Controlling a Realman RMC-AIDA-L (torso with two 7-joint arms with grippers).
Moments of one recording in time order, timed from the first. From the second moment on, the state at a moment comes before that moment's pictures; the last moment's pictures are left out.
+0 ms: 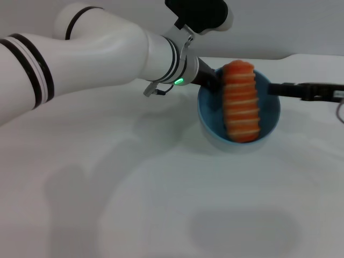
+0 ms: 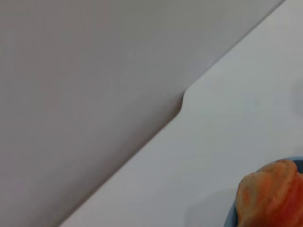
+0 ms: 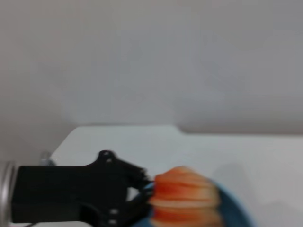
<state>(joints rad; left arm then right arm) -0.90 -2.07 1.95 0.79 2.42 0.55 -2.82 0.57 2.03 -0.92 -0.76 -1.97 -1.22 2.10</state>
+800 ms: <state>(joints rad) -0.95 -2.07 1.98 0.75 2.43 0.38 -2.76 0.35 2.07 -0.57 -0.37 -1.38 -1.07 0.91</state>
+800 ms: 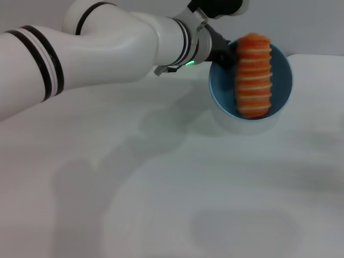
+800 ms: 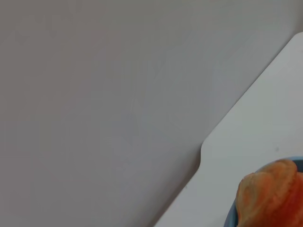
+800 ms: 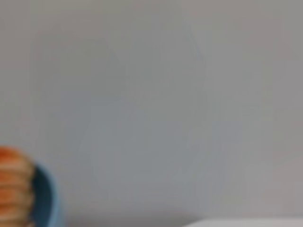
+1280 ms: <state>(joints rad) -0.99 -2.08 2.03 0.75 2.66 0.30 -2.71 0.34 2.07 -0.56 -0.20 -0.98 -1.06 0.67</state>
